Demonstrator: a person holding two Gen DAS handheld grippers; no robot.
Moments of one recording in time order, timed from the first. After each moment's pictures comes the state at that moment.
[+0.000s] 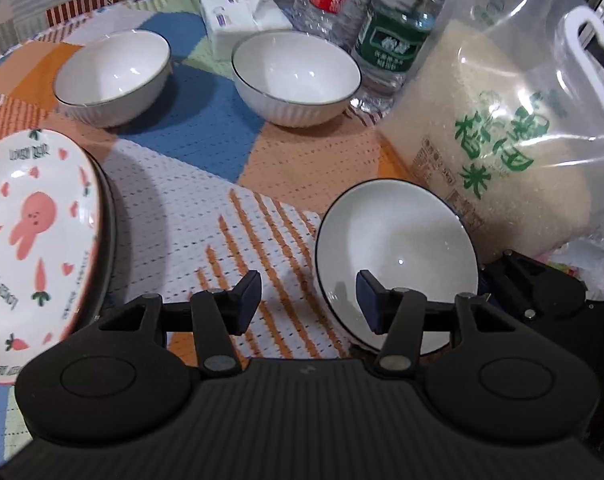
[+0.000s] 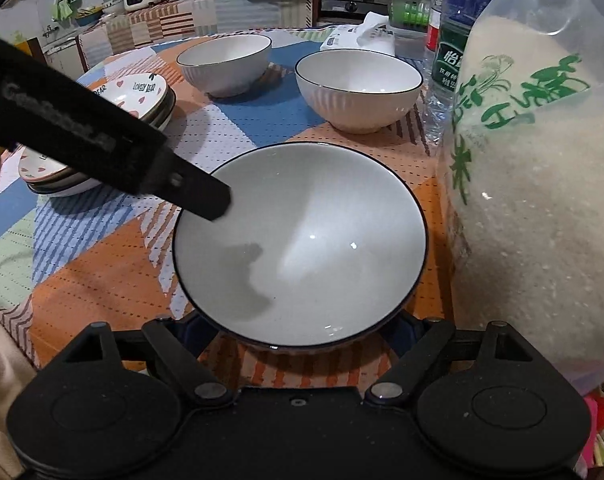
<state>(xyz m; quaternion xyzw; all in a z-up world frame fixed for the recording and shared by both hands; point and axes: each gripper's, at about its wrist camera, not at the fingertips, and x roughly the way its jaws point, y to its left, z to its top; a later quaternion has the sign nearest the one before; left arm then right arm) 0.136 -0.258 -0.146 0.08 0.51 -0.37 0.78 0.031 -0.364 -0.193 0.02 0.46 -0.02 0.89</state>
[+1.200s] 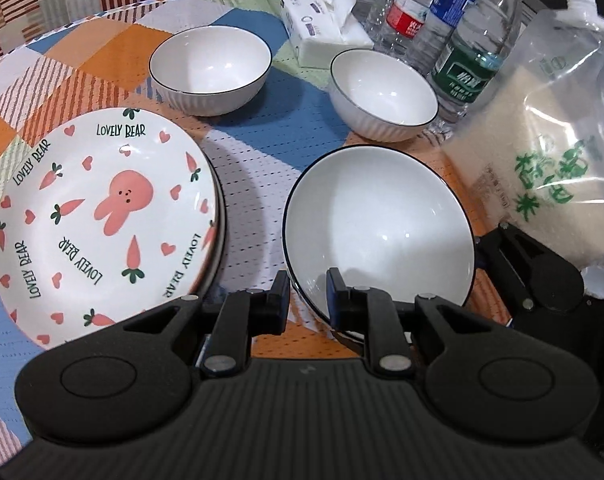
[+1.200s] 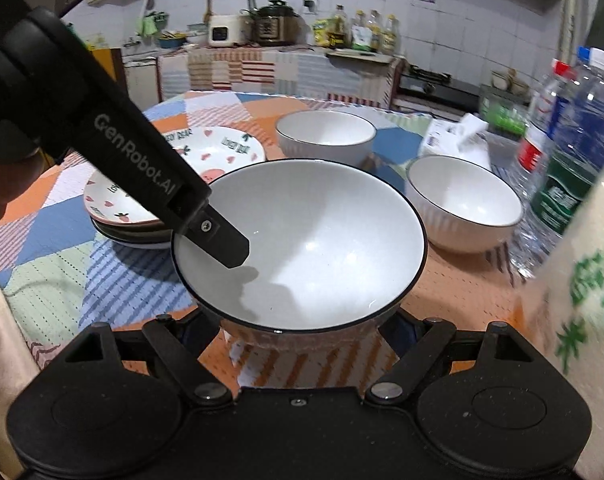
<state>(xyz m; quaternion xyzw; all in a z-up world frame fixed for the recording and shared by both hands) 0.166 -0.195 -0.126 0.06 0.52 -0.31 0.79 0.060 -0.314 -0.176 -0.04 0.36 0.08 0.93</state>
